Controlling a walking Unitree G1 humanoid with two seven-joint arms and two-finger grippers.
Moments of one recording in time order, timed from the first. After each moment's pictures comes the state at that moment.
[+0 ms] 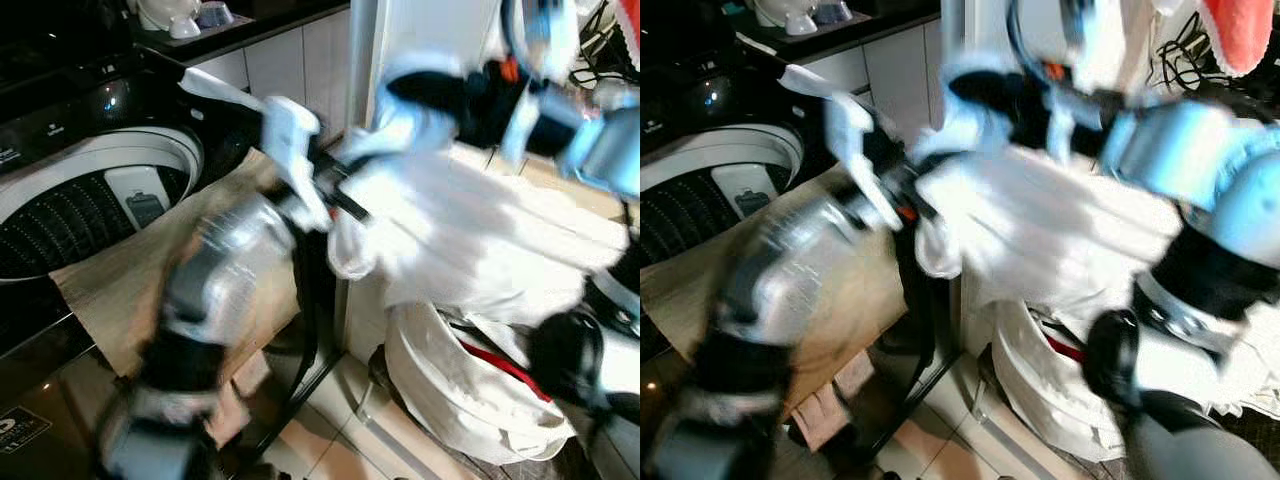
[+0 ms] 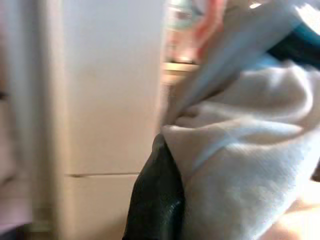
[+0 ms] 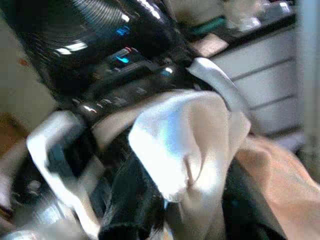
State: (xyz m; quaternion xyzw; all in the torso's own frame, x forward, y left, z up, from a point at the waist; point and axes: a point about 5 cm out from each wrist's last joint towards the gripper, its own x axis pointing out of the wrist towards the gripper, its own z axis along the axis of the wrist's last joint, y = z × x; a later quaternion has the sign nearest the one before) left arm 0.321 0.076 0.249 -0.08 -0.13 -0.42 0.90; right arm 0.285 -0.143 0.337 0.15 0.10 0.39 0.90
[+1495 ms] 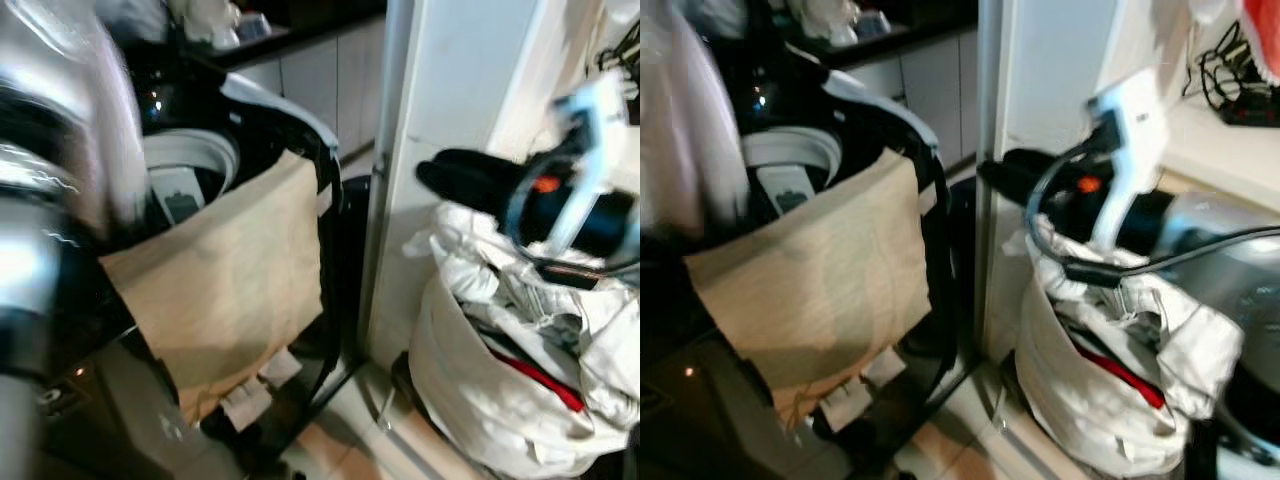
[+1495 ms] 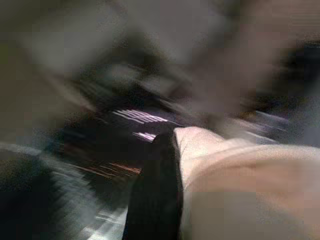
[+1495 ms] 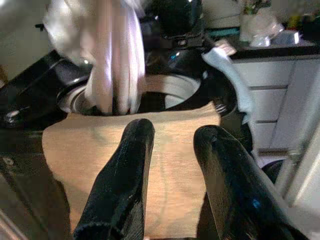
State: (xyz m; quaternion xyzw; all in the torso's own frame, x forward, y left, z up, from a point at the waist) left arm 0.415 0.226 0.348 0.36 -0.13 0.09 0.92; right arm 0.244 -0.160 0.291 0.01 0.06 0.41 0.91
